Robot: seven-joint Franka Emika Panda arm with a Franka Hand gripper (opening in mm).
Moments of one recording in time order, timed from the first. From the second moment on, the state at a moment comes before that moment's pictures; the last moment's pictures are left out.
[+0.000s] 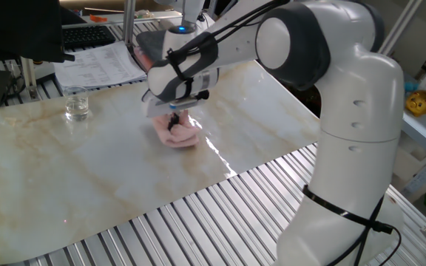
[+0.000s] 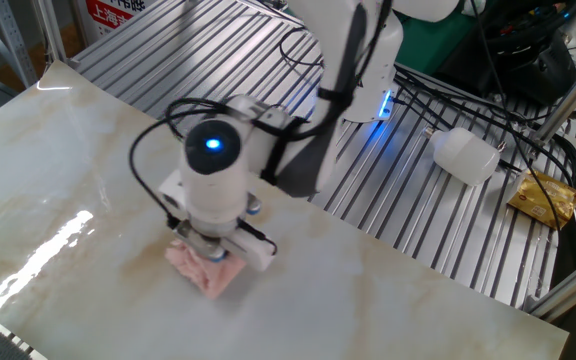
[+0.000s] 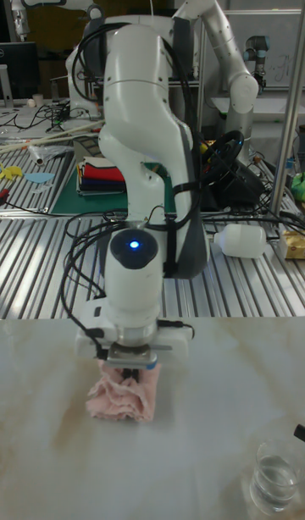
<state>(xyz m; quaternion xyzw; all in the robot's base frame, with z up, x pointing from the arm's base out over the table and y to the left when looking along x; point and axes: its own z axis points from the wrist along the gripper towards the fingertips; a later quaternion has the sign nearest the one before) 0.575 -0.038 0.084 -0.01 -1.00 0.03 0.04</state>
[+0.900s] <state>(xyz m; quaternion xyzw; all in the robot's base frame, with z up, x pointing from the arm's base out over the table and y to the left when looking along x) 0.533 -0.060 0.085 -0.01 -1.00 0.03 0.05</state>
